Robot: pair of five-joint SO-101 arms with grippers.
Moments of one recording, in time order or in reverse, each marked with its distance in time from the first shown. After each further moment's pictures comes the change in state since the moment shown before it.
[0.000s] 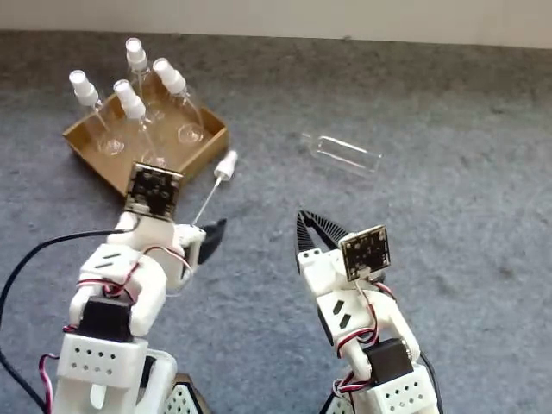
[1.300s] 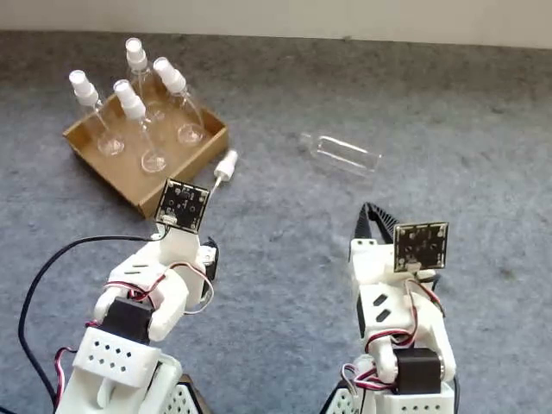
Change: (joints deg) left arm 7.6 -0.2 9.1 -0.9 7.0; right arm 18.5 3.7 -17.4 16.0 3.8
